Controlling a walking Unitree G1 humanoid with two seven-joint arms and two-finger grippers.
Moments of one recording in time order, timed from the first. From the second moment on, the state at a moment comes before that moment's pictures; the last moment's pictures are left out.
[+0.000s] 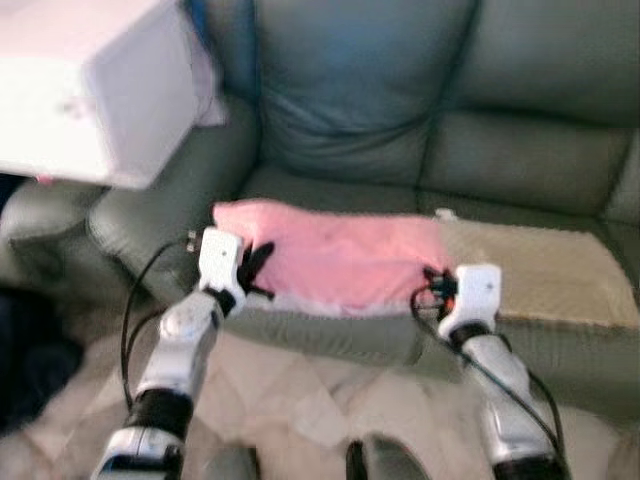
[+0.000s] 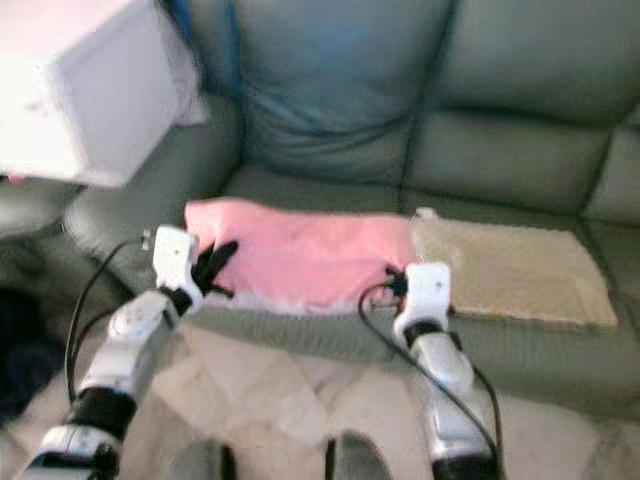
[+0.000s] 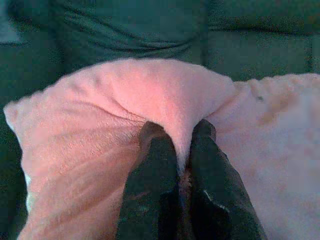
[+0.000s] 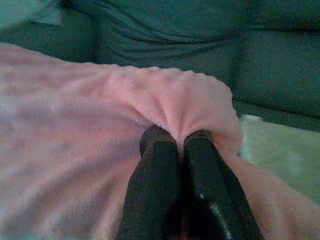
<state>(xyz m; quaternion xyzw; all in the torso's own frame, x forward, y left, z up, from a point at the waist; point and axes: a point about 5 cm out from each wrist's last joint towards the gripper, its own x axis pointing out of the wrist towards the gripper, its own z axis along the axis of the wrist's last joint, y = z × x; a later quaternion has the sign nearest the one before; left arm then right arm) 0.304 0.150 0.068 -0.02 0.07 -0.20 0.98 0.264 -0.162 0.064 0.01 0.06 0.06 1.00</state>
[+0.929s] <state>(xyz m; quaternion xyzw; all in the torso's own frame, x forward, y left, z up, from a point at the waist) 0.304 0.141 0.077 -0.05 0.05 -0.23 0.97 0.262 -0.168 0.063 0.00 0.06 0.06 1.00</state>
